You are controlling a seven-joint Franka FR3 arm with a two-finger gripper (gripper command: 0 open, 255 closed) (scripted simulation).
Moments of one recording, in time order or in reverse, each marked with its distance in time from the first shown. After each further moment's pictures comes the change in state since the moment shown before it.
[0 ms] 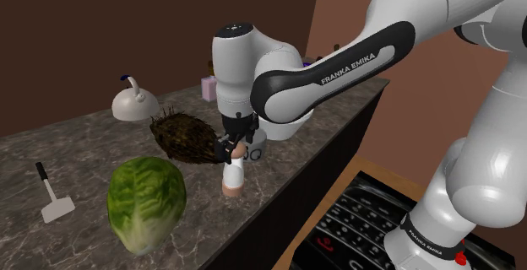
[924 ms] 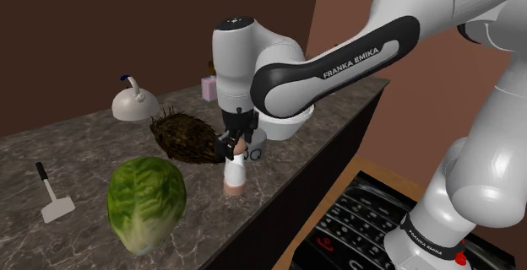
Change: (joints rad) arm -0.002 -0.016 0.001 0.013 0.013 -0.025 -0.013
